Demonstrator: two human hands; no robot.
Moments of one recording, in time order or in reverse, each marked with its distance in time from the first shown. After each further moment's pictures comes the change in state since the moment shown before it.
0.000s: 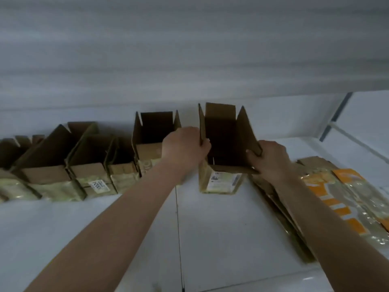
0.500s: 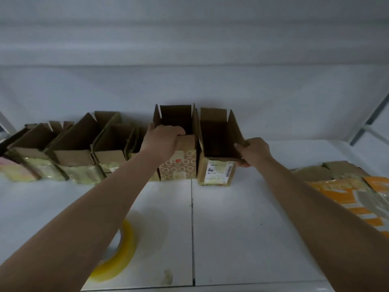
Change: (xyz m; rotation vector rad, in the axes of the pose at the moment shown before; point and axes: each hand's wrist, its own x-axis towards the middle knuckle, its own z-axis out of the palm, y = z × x) left_hand -0.002 -0.100 0.004 0.185 -0.055 -0.001; right_hand 0.050 -0.028 0.074 0.344 -0.240 0.281
